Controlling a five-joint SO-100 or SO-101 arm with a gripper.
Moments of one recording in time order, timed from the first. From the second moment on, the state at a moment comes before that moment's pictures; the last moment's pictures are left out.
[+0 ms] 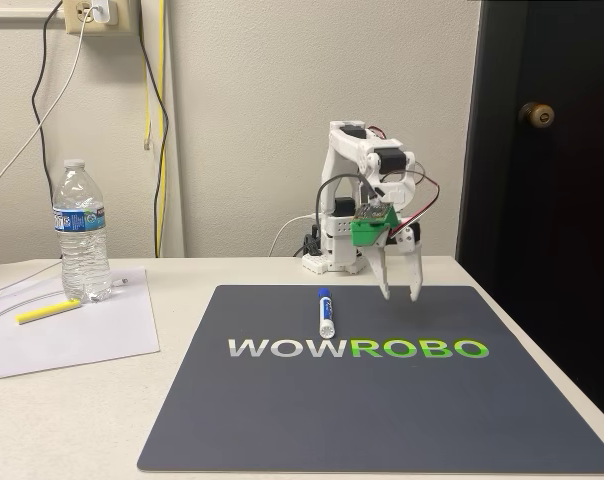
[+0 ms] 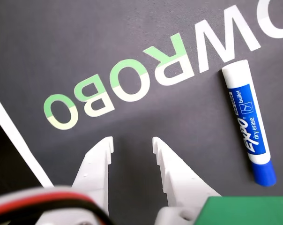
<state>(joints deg) -17.2 89.3 92.5 67.5 -47.2</state>
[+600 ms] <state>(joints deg) -2.4 95.4 92.5 72.8 -64.3</state>
